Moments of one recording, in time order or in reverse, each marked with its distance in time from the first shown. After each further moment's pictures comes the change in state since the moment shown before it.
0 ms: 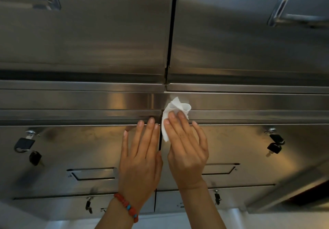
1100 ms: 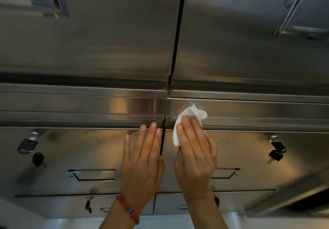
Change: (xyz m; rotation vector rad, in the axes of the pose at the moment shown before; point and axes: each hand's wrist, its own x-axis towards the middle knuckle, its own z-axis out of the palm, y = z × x) left_hand -0.002 -0.002 0.009 0.002 0.043 0.009; right_hand -0.002 0.007 -0.010 0.022 -0.022 0.083
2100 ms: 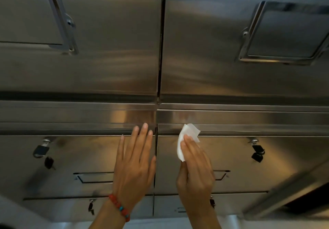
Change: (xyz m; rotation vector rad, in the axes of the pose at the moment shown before) left_hand 0.018 0.004 -0.036 0.070 -0.041 0.027; right_hand 0.005 -0.002 -0.048 0.144 -0.124 0.161
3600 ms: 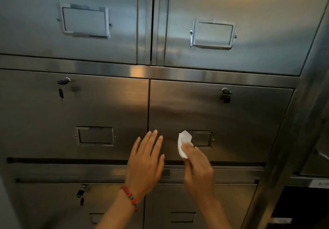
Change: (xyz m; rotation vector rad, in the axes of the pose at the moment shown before) left_hand 0.148 0.080 -0.260 -0.062 0.123 0.059; right_hand 0.206 -0.076 -0.203 0.043 -0.060 -0.089
